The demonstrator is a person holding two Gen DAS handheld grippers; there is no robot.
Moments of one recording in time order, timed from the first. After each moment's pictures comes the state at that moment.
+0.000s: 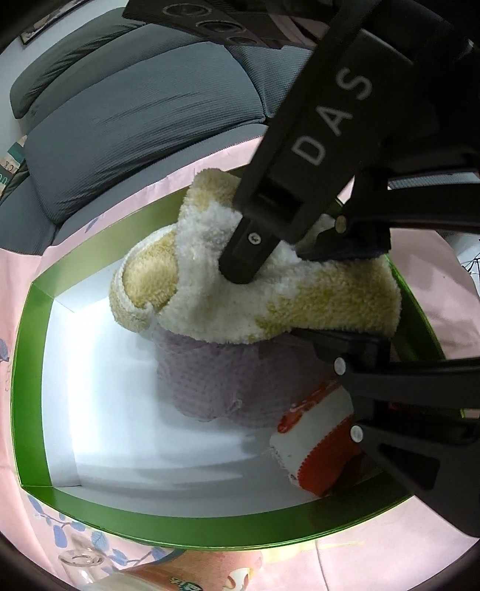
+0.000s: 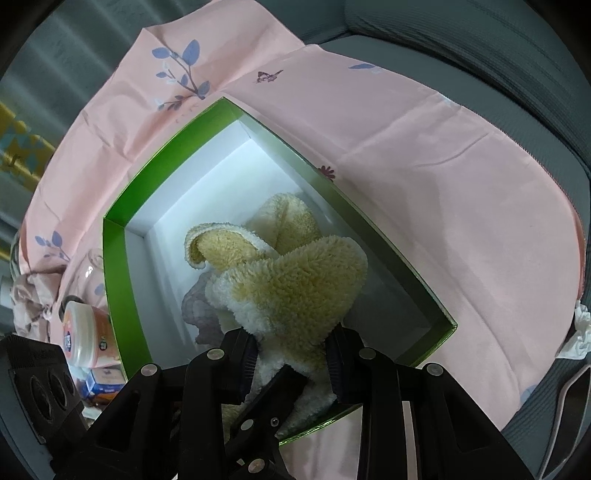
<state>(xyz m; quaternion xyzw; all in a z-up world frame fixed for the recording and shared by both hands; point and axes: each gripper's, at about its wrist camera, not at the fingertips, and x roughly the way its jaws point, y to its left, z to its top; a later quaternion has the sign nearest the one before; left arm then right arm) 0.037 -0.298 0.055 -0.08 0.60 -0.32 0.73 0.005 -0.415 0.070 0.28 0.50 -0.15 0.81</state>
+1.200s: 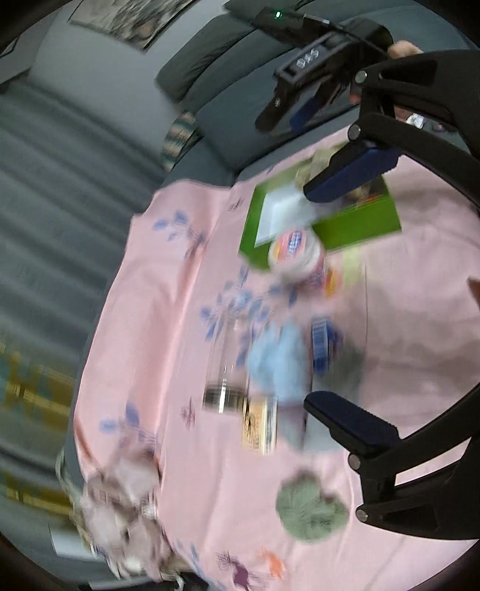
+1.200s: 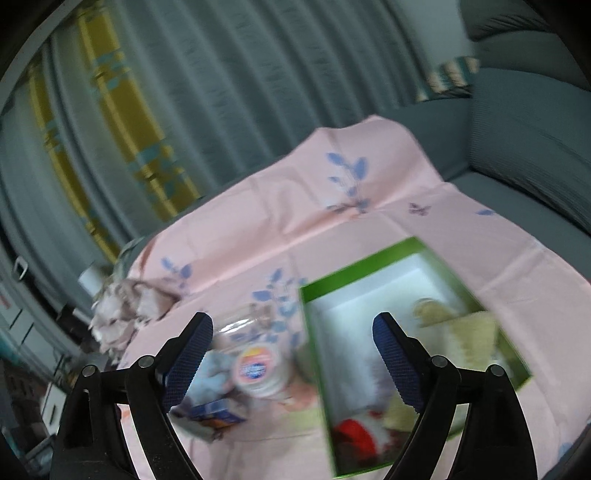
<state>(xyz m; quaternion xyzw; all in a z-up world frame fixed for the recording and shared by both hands) -0.009 -0.012 0.169 -0.17 0.35 -0.16 0.90 -0.023 -0.298 0.188 0.21 0.26 0.03 0.94</state>
